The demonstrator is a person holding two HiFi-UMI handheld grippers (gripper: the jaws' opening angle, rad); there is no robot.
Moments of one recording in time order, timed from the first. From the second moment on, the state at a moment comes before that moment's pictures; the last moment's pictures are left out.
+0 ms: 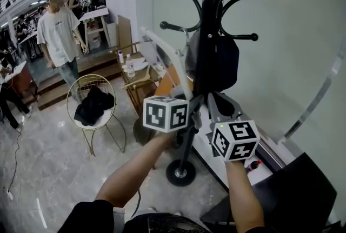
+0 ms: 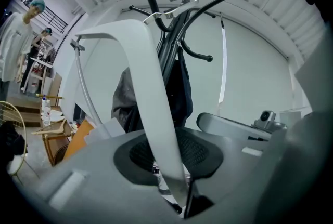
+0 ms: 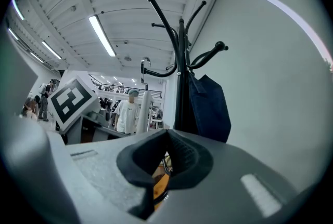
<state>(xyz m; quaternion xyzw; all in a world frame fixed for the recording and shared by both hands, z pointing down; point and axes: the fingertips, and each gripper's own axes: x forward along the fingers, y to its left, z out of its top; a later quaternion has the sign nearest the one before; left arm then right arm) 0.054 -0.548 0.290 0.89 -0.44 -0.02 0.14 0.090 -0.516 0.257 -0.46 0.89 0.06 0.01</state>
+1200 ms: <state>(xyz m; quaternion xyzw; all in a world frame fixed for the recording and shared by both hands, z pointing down) 0.050 -0.603 0.309 0.91 -0.39 0.01 0.16 0.078 -0.568 0.273 -0.49 0.87 0.04 0.00</state>
